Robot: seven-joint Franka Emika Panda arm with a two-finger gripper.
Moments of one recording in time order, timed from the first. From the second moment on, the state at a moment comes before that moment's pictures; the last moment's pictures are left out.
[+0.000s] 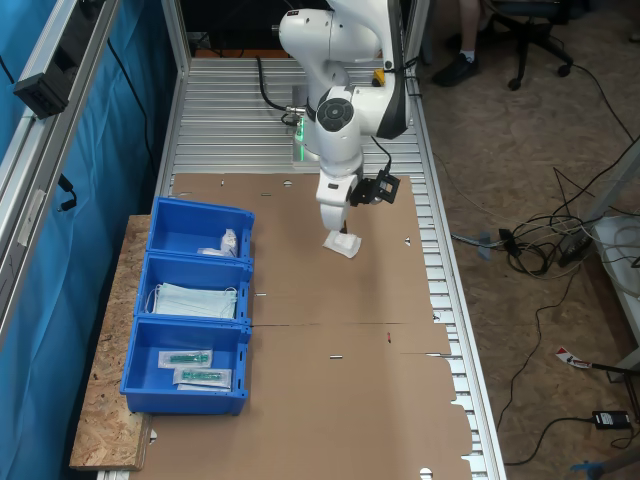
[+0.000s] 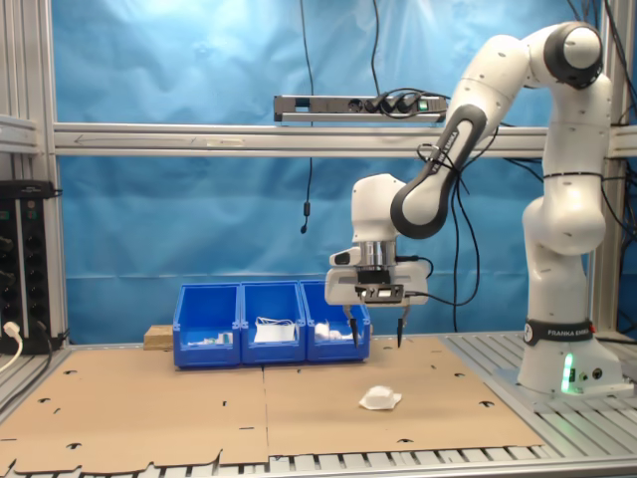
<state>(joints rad) -0.17 -0.13 0.22 -2.77 0.35 2.63 -0.68</state>
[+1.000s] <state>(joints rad) -0.16 0.13 0.22 -2.81 0.38 2.98 -0.68</state>
